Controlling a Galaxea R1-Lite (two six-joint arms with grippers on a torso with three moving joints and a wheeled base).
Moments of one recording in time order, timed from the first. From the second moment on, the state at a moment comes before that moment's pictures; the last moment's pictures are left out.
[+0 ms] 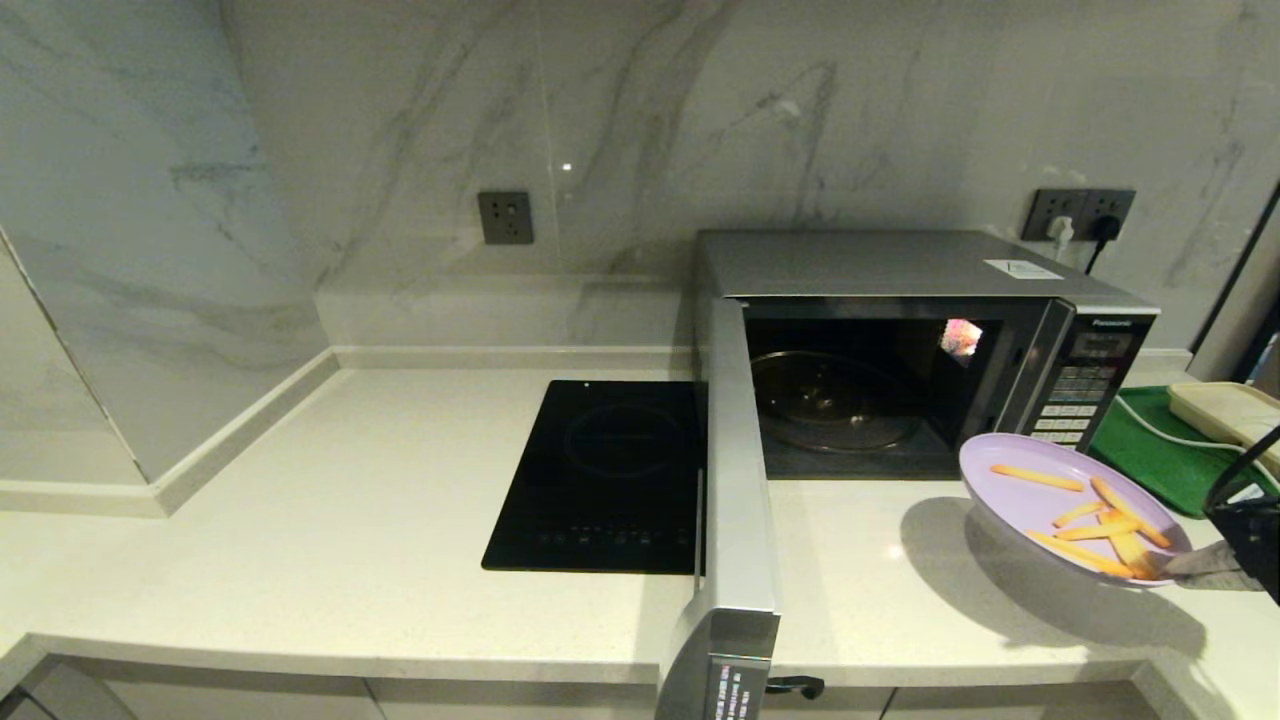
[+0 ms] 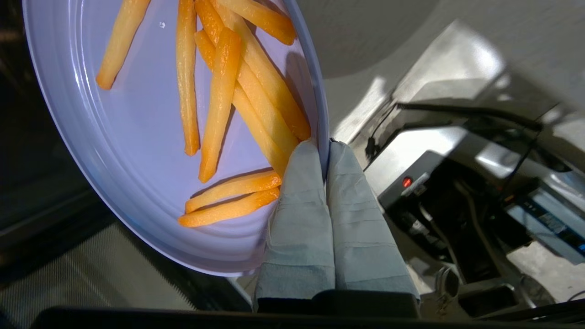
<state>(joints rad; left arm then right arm) 0.00 0.00 0.00 -0.01 0.01 -0.05 -0.42 1.67 -0.98 0.42 0.30 0.79</state>
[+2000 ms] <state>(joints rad) 0.00 0.00 0.00 -0.01 0.01 -0.05 0.10 2.10 -1.46 0.33 0.01 1.16</state>
